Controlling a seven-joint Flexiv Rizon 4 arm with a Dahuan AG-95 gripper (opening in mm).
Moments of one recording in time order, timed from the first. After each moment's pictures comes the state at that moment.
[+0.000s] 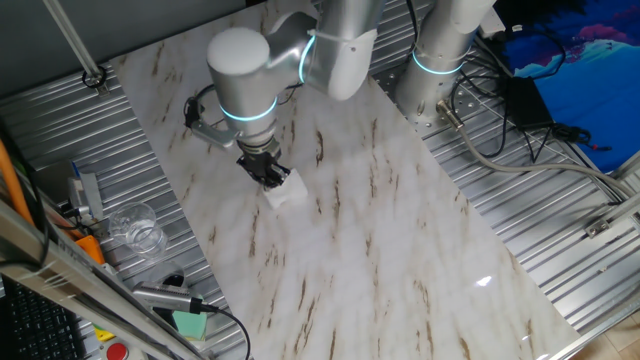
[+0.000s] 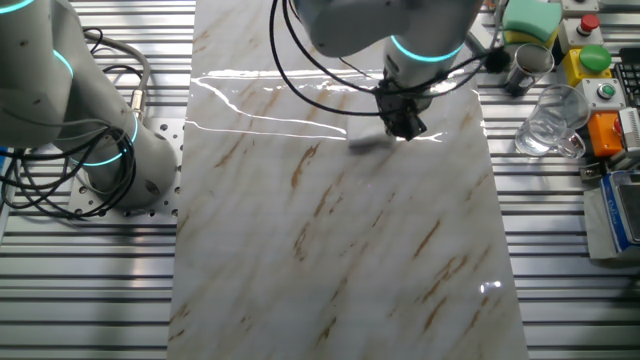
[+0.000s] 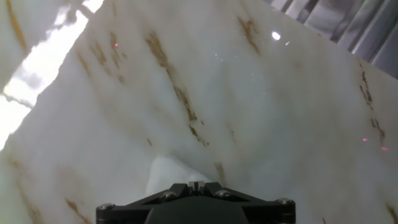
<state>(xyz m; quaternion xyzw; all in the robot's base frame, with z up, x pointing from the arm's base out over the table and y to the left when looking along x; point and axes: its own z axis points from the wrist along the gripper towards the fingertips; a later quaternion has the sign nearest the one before) 0.497 0.071 0.033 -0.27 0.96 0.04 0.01</state>
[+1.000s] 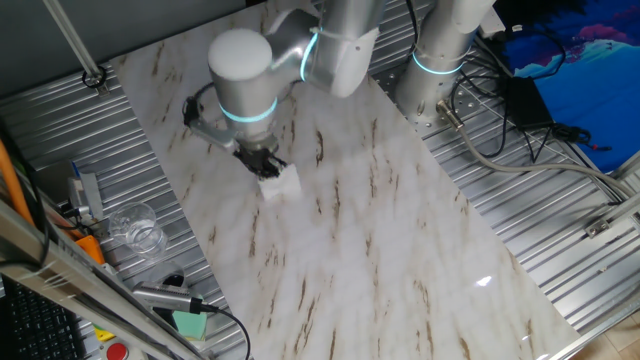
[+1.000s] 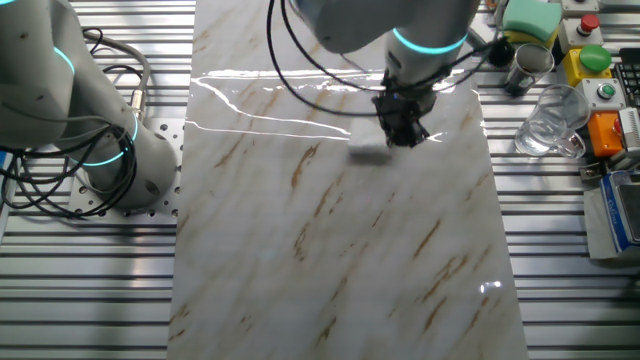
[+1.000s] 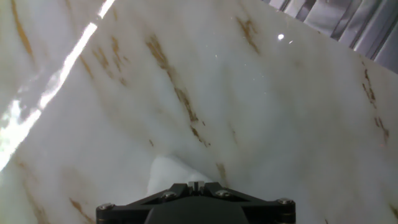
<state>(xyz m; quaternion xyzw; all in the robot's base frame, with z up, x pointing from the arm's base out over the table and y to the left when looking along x) 0.497 0.031 0.044 -0.29 0.96 -0.02 0.00</state>
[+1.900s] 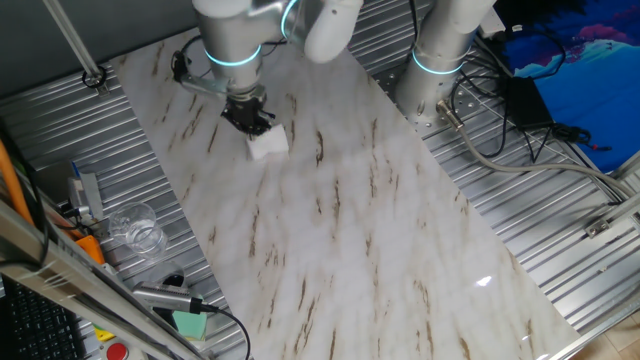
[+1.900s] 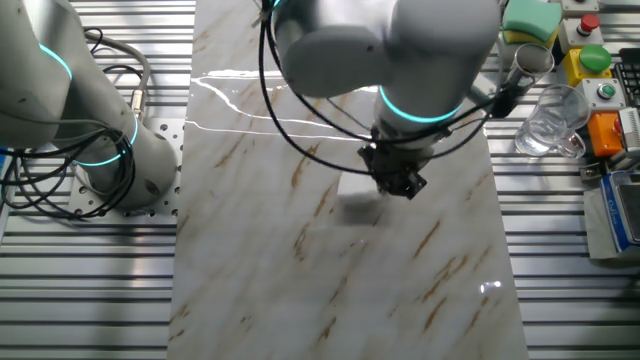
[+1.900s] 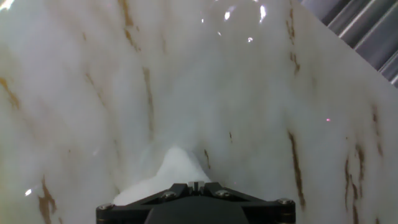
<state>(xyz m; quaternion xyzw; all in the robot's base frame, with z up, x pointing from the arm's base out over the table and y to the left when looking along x) 0.473 -0.063 0.058 -0.39 0.92 -0.01 -0.01</state>
